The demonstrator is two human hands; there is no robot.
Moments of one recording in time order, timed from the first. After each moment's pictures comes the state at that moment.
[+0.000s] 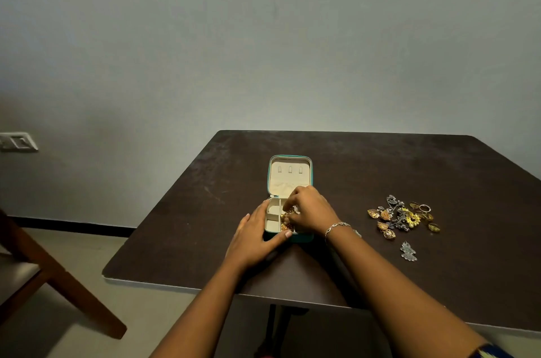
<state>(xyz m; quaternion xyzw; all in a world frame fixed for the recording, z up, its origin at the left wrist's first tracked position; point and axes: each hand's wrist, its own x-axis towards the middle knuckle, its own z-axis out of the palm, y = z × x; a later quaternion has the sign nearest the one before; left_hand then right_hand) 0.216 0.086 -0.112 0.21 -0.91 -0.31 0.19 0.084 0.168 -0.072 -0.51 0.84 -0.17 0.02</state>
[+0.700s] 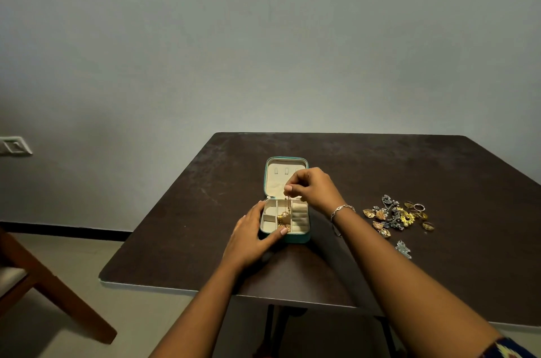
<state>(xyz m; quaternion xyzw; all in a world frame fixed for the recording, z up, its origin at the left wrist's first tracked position) 0.216 0.080 -0.120 0.23 -0.88 -0.37 0.21 0.077 0.174 -0.042 -0.43 0.78 -0.45 0.11</state>
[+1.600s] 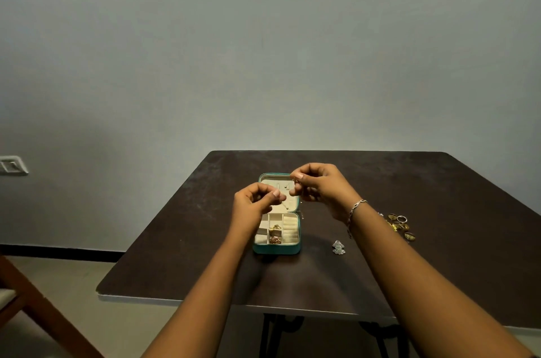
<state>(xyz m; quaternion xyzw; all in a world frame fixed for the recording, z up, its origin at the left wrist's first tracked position) 0.201 0.111 -0.030 0.15 -0.68 -0.62 0.35 0.090 0.220 0.012 -0.34 0.63 -0.64 0.27</state>
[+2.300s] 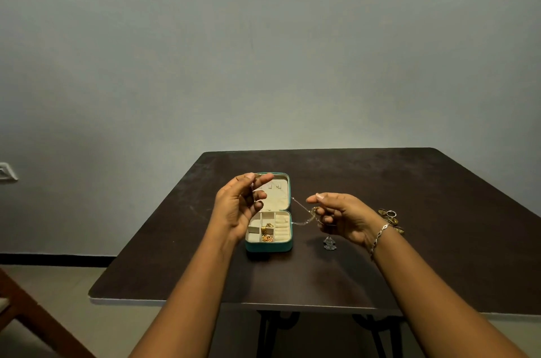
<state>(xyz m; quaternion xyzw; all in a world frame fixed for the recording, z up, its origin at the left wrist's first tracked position) 0.217 0.126 0.004 0.16 -0.47 -0.81 0.31 0.075 0.270 -0.023 -0.21 0.58 -0.67 0.41</state>
